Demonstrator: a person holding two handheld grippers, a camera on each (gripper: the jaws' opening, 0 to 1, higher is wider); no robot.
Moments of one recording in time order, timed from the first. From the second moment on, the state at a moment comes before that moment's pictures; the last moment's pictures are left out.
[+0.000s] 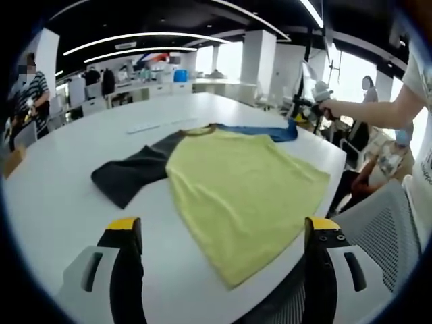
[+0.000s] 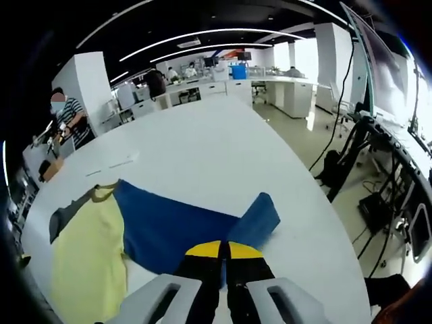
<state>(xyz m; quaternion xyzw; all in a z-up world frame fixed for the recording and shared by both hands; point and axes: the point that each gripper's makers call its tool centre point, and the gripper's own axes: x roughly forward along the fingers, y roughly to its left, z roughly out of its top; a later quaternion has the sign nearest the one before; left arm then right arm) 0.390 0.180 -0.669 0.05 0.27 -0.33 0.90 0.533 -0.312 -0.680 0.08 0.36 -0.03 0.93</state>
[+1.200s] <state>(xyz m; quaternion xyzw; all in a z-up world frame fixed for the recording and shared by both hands) 0.386 0.184 -0.663 0.04 0.26 -0.34 0.90 0.576 -0.216 -0.671 0.05 0.37 0.08 0.92</state>
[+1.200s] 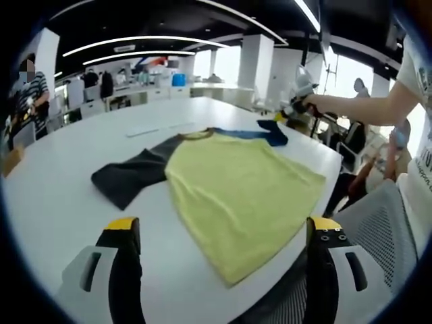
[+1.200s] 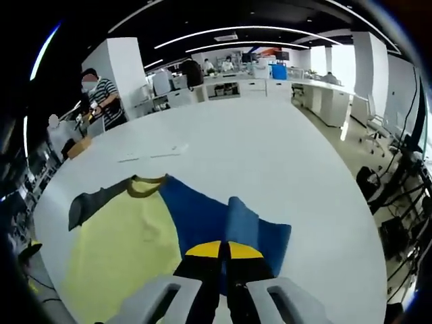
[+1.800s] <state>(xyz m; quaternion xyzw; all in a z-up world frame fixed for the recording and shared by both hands) 0.384 0.184 -0.666 0.03 0.26 -0.34 0.90 0.585 -0.163 -0.660 0.04 0.37 0.12 0.92</state>
